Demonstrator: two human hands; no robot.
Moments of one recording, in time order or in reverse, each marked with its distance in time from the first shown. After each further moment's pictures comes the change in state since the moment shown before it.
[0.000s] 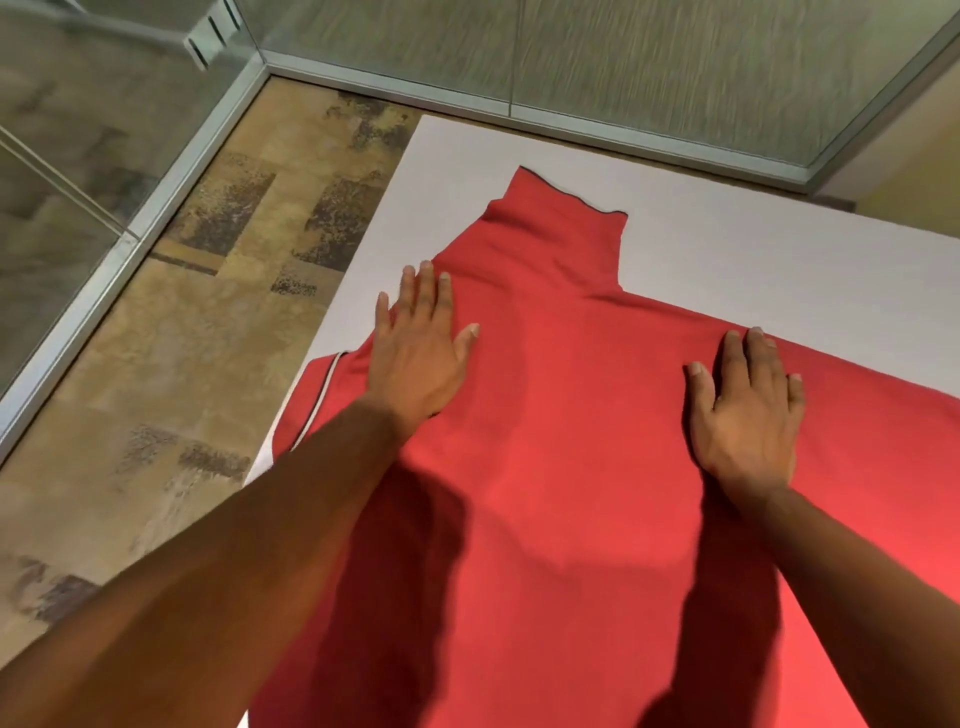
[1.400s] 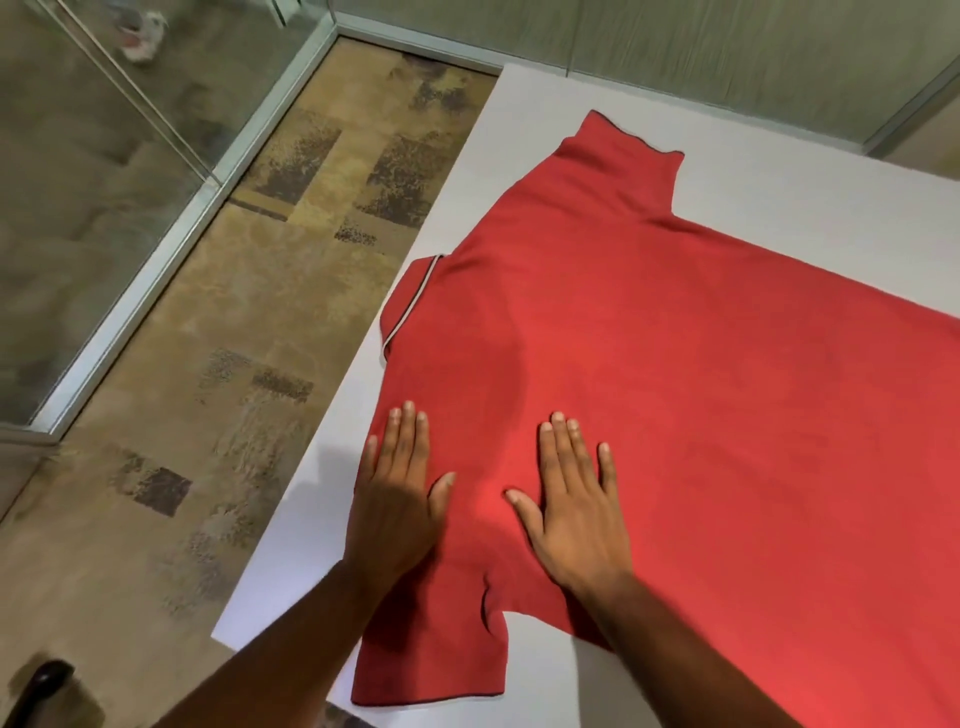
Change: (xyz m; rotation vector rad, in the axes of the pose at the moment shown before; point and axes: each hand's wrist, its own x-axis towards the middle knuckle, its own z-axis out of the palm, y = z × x) left_hand -0.324 -0.058 0.038 -0.050 0.044 -0.063; right_hand -0.289 -0.109 0.001 0.006 -0.301 -0.517
